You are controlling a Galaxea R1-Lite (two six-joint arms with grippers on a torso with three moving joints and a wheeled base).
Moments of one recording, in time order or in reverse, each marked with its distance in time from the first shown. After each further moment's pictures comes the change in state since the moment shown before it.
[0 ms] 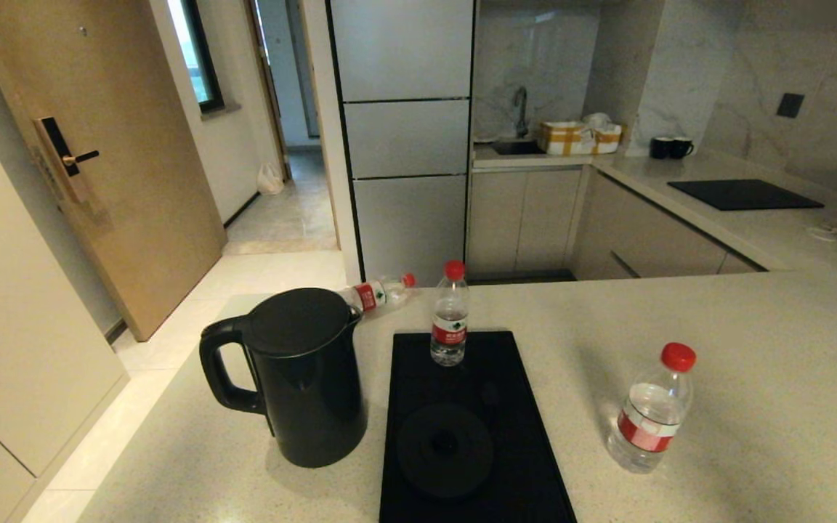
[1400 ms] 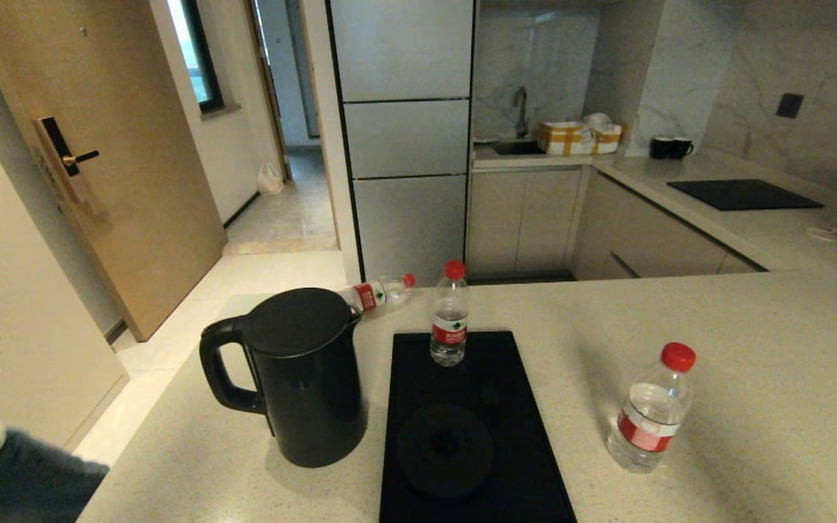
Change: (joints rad) left arm 0.000 0.000 -0.001 0.000 0.000 0.000; right arm -0.002 -0.003 0.151 0.008 0.030 -0.003
